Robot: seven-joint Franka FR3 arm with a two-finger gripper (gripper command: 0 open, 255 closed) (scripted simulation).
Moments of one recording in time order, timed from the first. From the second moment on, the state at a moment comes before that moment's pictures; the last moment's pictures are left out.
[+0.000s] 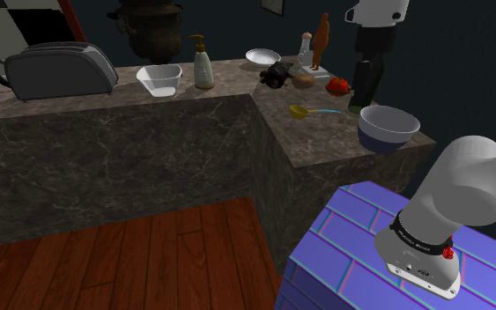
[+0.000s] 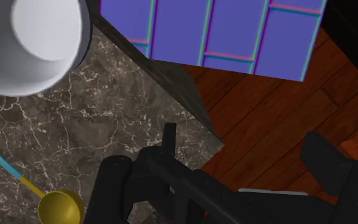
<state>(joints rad) -0.01 -0.81 -0.02 -2.36 -0.02 1.43 -0.10</state>
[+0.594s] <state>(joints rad) -0.01 -0.80 -0.18 -2.49 -0.17 1.63 -0.37</state>
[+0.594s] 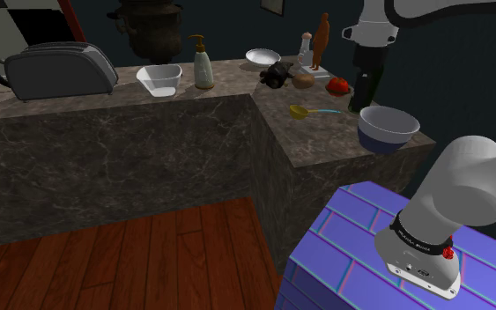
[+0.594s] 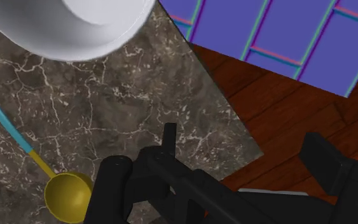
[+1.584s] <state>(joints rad) 0.10 -0.42 -0.57 -2.46 -0.28 2.17 -0.95</state>
